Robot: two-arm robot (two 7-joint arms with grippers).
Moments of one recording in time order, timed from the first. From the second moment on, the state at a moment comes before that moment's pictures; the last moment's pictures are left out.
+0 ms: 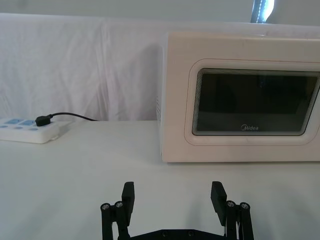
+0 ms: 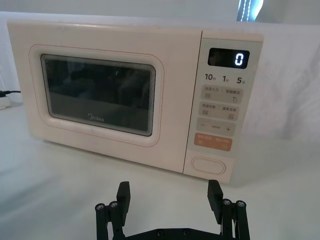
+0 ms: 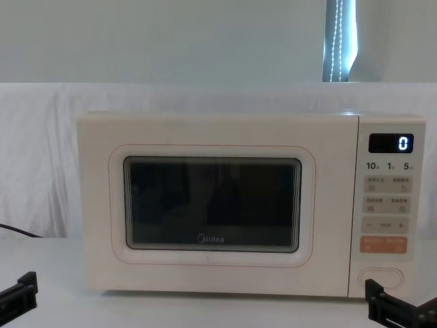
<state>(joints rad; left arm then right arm) 0.27 0.24 0.04 -1.85 -0.25 -0.02 -0.02 -0.17 0.19 -0.26 -1.77 0.07 -0.06 -0.03</state>
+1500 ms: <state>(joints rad) 0.27 0.24 0.04 -1.85 -0.25 -0.02 -0.02 -0.17 0.18 -0.25 -1.77 0.06 -0.05 -0.02</state>
